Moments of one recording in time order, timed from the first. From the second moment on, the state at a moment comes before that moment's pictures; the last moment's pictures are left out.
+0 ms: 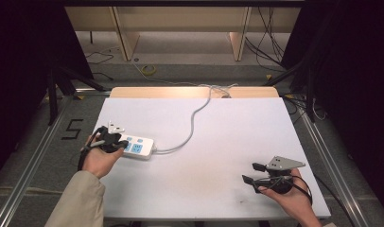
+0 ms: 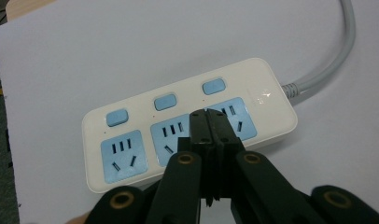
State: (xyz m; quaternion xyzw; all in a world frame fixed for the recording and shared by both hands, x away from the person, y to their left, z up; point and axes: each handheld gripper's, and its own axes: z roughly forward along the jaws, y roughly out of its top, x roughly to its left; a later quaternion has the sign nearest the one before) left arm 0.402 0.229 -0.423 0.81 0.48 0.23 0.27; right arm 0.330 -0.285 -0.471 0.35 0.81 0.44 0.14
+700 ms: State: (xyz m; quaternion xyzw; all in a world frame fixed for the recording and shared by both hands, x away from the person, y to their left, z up) left arm 0.419 0.245 -0.427 0.80 0.50 0.23 0.25; right arm 0.327 -0.292 -0.472 0.36 0.81 0.43 0.14
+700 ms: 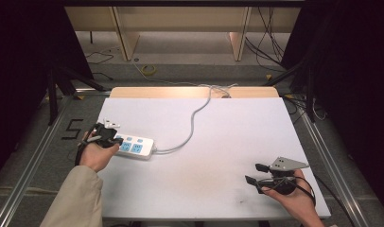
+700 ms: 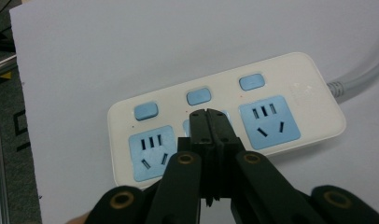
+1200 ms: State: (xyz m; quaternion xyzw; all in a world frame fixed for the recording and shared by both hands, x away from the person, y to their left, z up) left arm 0.438 0.252 -0.430 0.79 0.51 0.24 0.23; right arm 0.327 -0.294 -0.472 0.36 0.81 0.43 0.14
